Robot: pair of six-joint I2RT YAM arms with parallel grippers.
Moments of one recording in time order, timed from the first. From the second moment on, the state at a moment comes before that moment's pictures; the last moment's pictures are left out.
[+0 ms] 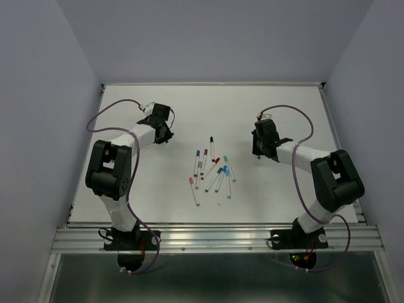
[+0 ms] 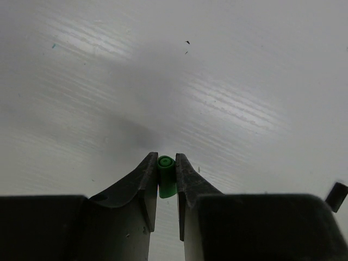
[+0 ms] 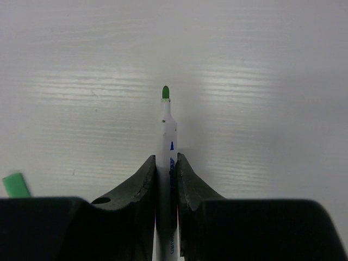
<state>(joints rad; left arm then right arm) -0.30 1.77 1.17 -0.32 -0.27 -0.71 0.38 1.63 0.89 -0.09 0.22 0.31</state>
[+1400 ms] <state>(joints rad) -0.30 1.63 1.18 -0.37 -0.19 -0.65 0.56 1.45 0.93 -0.26 0.11 0.21</state>
